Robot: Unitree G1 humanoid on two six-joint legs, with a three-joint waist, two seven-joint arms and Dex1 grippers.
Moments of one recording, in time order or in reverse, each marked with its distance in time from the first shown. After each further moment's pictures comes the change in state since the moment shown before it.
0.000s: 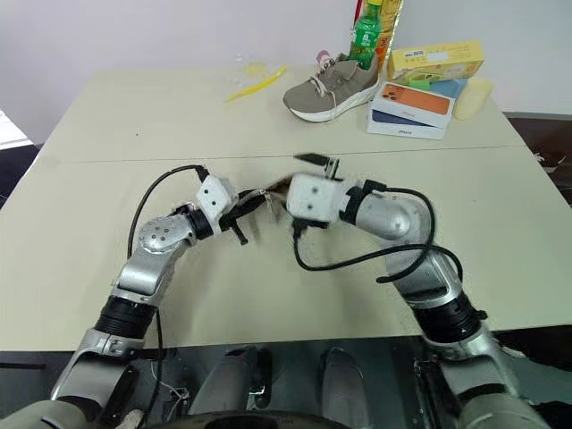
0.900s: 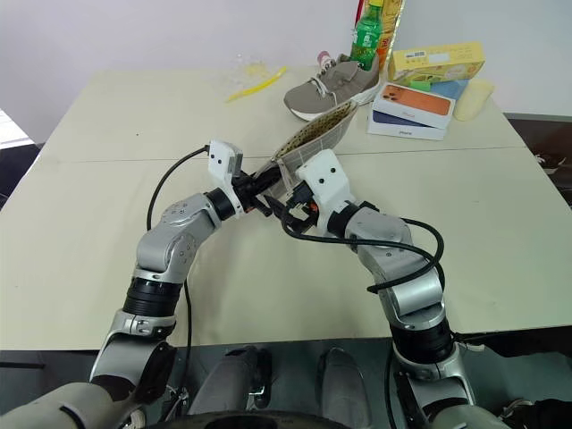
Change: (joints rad) left arm -0.125 -0.157 0.092 -0.055 -0.263 0.408 0.080; right arm 0.093 0.135 -0.035 -0.040 0.290 0.418 -0.312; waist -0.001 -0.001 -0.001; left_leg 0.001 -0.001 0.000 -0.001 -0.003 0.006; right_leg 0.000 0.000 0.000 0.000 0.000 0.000
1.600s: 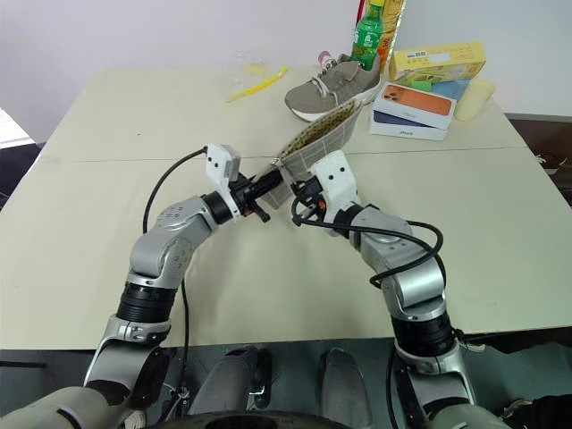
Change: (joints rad) left arm 0.030 0.037 -0.027 -0.038 -0.019 -0.002 -0.022; right arm -0.018 -0.003 -0.053 0.049 0.090 0.020 -0.053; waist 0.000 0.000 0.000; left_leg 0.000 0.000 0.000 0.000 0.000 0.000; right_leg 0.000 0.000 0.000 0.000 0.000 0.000
